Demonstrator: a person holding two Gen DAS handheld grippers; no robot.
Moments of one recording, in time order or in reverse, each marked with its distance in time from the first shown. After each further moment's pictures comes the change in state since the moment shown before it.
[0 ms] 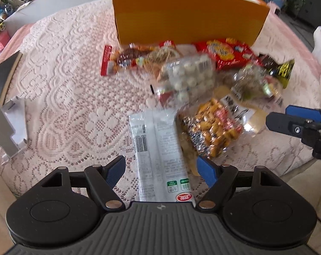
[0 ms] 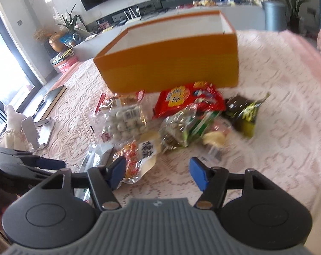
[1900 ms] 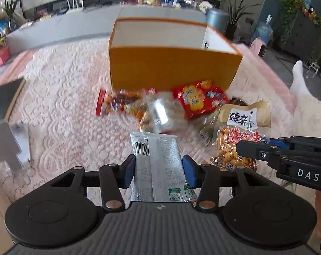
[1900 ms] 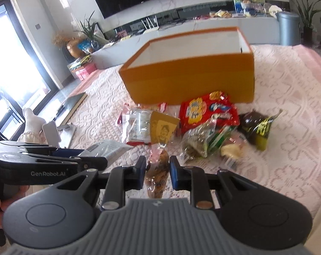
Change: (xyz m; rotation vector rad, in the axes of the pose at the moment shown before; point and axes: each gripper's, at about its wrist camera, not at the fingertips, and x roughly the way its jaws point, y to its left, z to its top) left arm -0.064 -0.023 0.007 -0.034 -0.234 -0.056; right arm -0.020 0.013 0.003 -0.051 -0.076 0.090
